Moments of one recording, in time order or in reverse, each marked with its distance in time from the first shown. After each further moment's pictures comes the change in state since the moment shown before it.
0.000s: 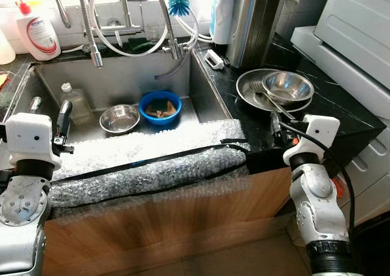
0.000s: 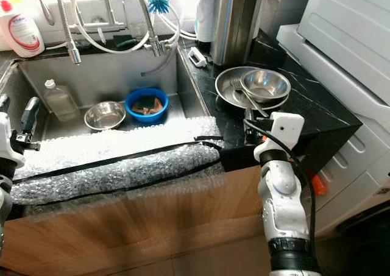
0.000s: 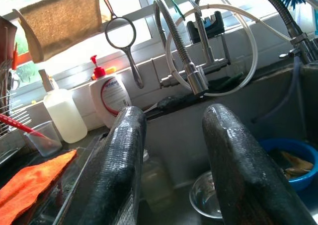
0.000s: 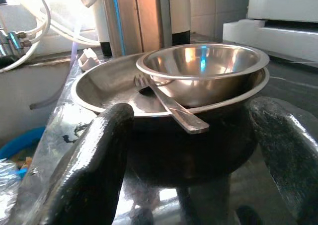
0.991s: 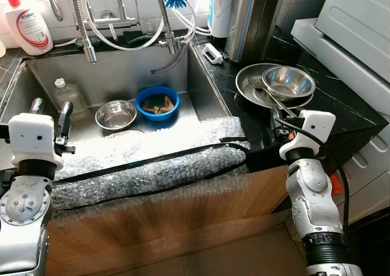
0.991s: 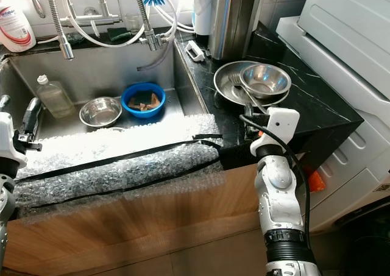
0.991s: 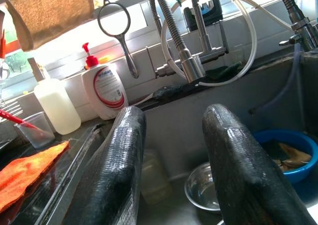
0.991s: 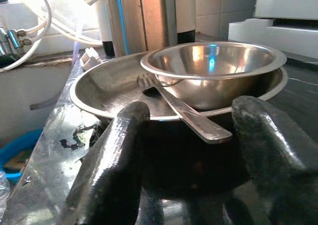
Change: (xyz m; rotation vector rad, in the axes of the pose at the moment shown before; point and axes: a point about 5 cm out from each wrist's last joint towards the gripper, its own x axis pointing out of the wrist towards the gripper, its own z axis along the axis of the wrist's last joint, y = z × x) left arm 0.000 -0.003 -0.001 -0.004 0.013 0.016; right arm 0.008 0.006 0.001 0.011 -0.033 0.031
